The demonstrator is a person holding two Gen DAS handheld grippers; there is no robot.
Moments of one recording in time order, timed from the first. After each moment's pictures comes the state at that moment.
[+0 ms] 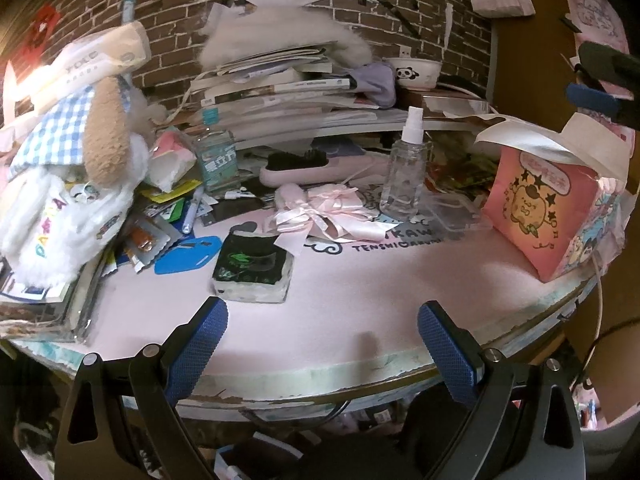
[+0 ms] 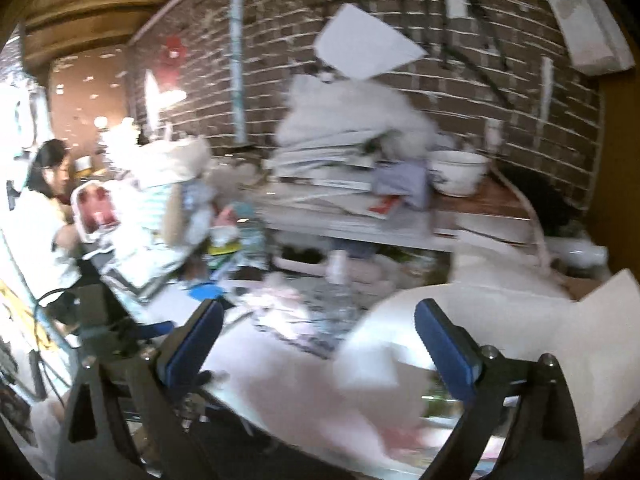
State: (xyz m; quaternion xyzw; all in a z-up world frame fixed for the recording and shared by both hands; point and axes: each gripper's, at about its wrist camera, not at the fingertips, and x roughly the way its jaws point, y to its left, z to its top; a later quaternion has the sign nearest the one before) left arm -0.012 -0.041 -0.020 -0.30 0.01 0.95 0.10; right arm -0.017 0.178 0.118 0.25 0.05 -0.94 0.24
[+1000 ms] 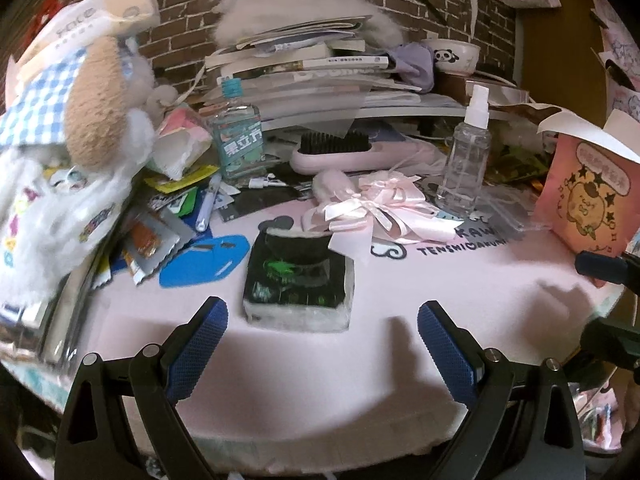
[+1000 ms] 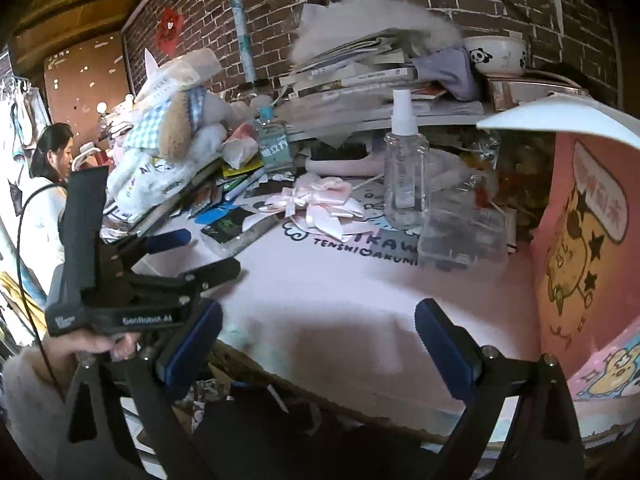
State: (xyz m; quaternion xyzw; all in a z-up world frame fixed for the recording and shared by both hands) left arm -0.067 -0.061 -0.048 -0.31 0.02 0.95 0.08; right arm -0.024 0.142 -0.028 0.31 0.00 -0.92 0.25
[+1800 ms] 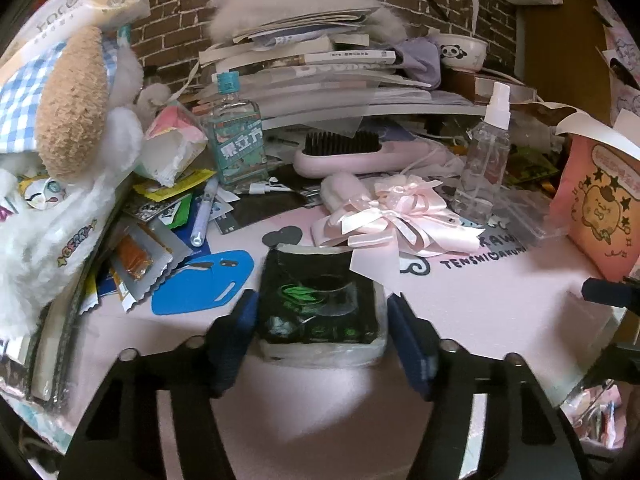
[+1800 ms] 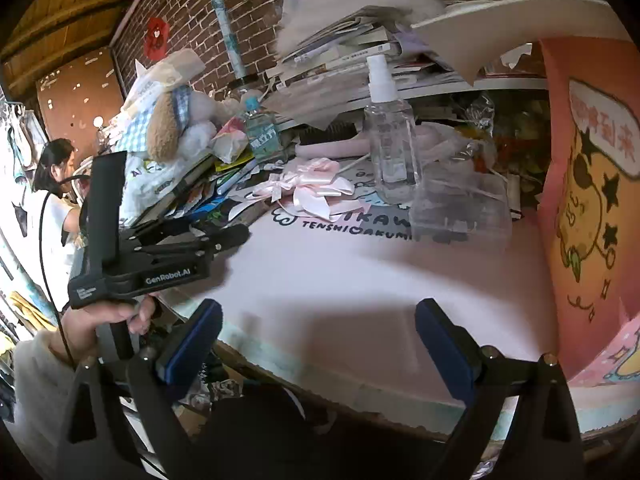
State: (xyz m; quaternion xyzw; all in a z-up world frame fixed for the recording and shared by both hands) left arm -0.087 -0.070 -0.054 -0.32 0.02 0.94 0.09; right arm -0.035 0.154 -0.048 0.33 -0.04 -0.91 0.26
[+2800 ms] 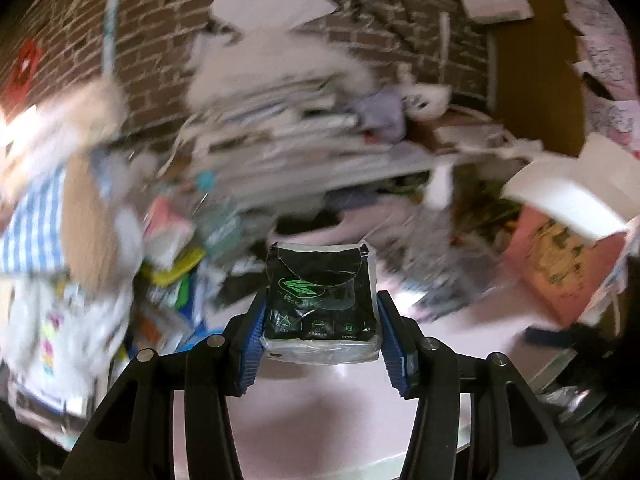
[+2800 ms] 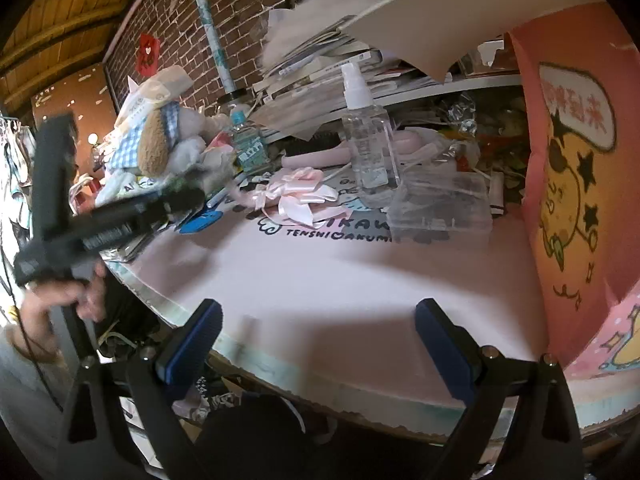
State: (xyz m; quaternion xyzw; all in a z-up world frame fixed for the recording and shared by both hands) left arm -0.065 -0.032 0.028 -0.26 0.05 0.96 0.12; right arm -0.034 0.168 -0.054 0.31 -0.06 -0.92 0.24
